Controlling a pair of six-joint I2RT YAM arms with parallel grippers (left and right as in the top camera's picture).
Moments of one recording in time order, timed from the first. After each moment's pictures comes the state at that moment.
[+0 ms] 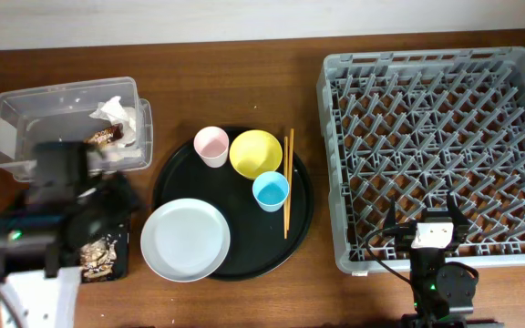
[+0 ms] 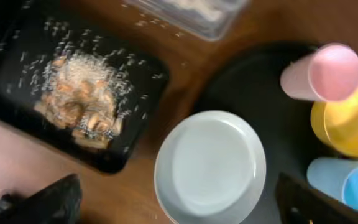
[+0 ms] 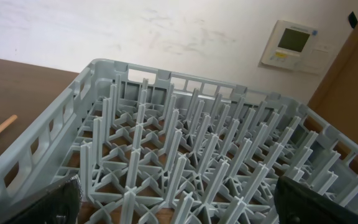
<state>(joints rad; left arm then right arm) 0.04 1.13 1.33 -1.34 -0.14 -0.50 -0.02 0.01 0.01 -0.07 0.09 -0.21</state>
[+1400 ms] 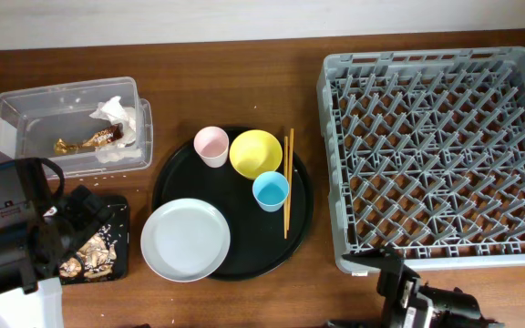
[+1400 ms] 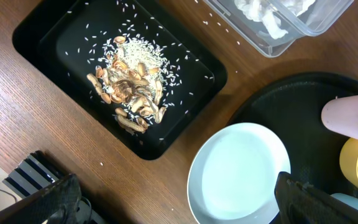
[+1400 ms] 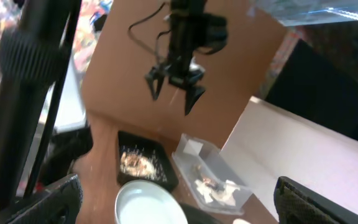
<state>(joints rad) 0.28 1.08 1.33 -1.41 -0.12 -0.51 -0.02 0.01 0.07 0.80 -1.30 0.39</state>
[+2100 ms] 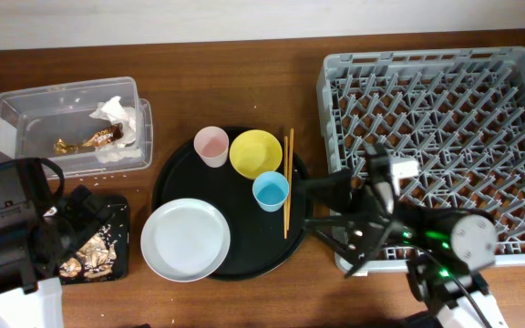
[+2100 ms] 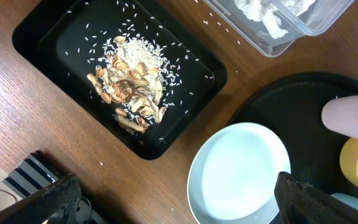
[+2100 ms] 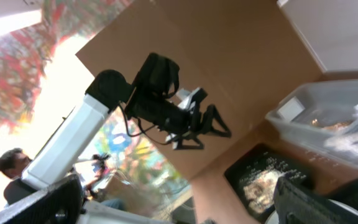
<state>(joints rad) 0.28 1.08 1.33 -1.41 -0.12 -0.51 0.30 0.82 0.55 0.68 -1.05 1.06</state>
